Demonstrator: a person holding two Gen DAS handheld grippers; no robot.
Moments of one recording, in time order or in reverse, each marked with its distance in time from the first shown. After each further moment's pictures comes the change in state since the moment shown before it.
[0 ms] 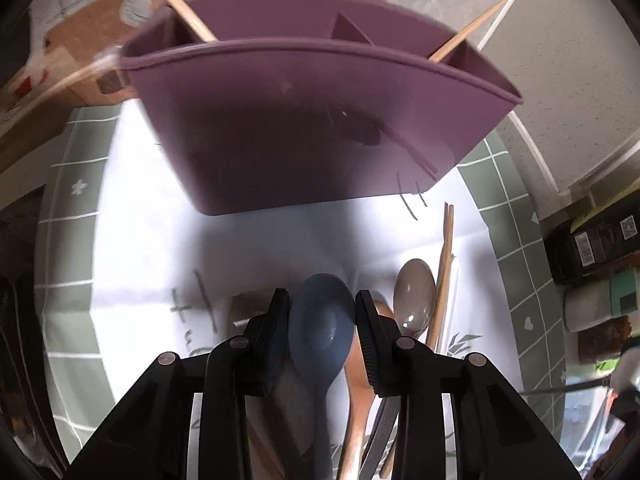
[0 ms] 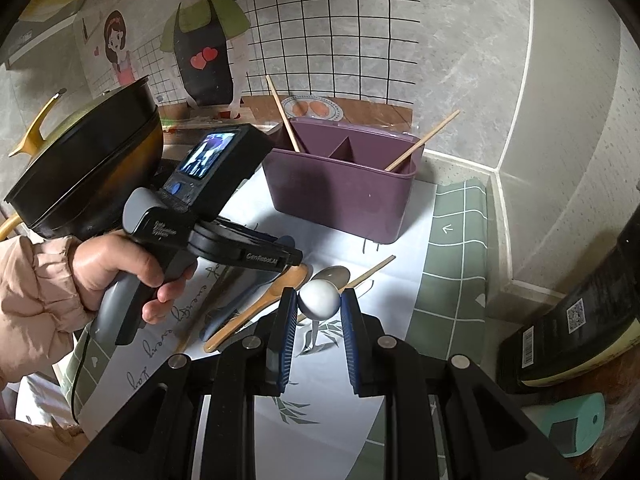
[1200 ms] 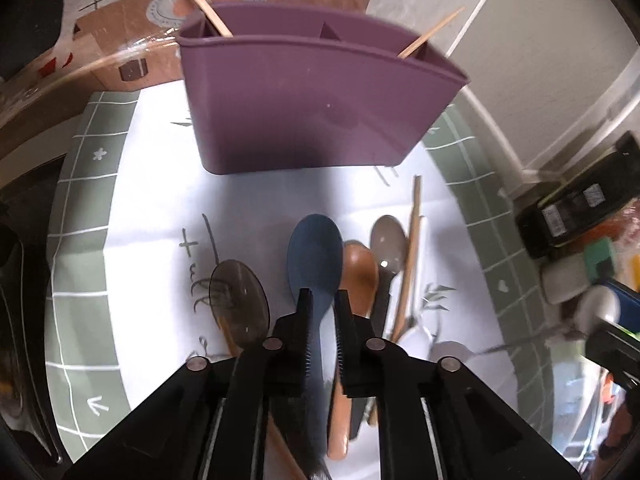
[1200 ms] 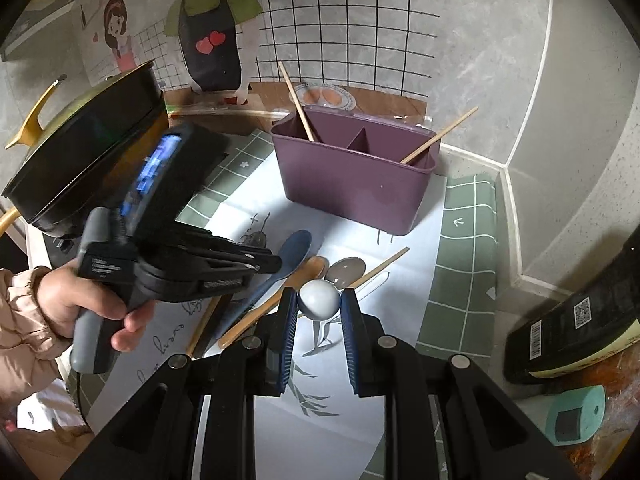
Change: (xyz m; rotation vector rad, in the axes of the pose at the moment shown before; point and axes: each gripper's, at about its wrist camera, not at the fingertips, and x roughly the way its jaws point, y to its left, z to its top) left arm -0.028 0.011 -0.038 0.017 -0.018 -0.056; right arm 0.003 0.021 0.004 -0.013 0.054 -0.018
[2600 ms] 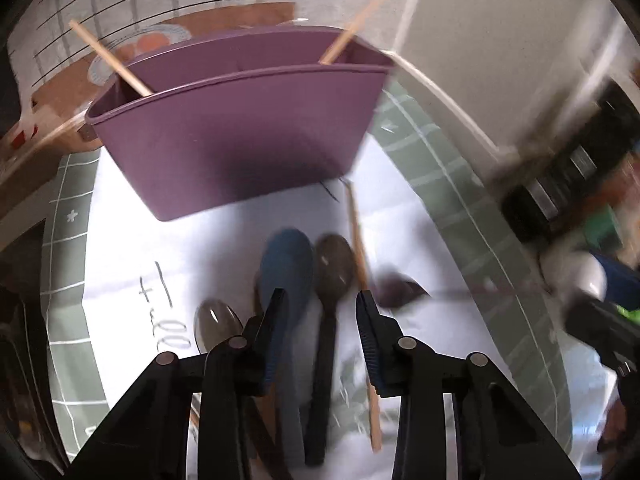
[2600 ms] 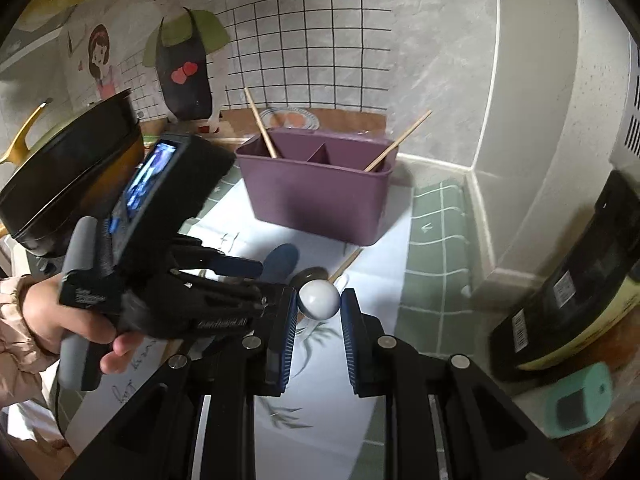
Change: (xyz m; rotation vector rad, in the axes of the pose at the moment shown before) left arm 0.012 -0.049 0.011 0.133 -0.052 0.035; right arm -0.006 -0.023 -0.019 0.058 -0.126 -0.072
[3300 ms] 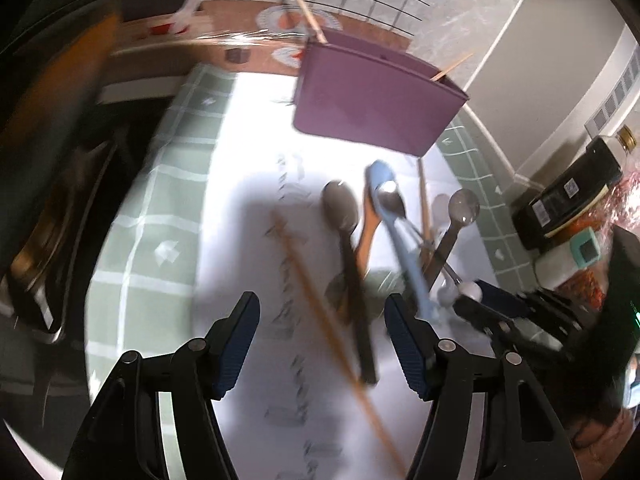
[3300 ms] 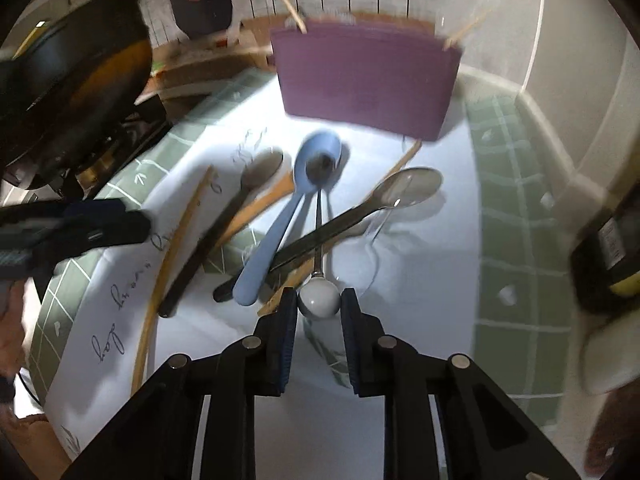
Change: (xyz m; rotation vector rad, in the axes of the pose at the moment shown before) left arm -0.072 0.063 -0.109 -0.269 -0.092 -0.010; right arm 0.056 0.044 -0.061 -0.027 0.168 0.031
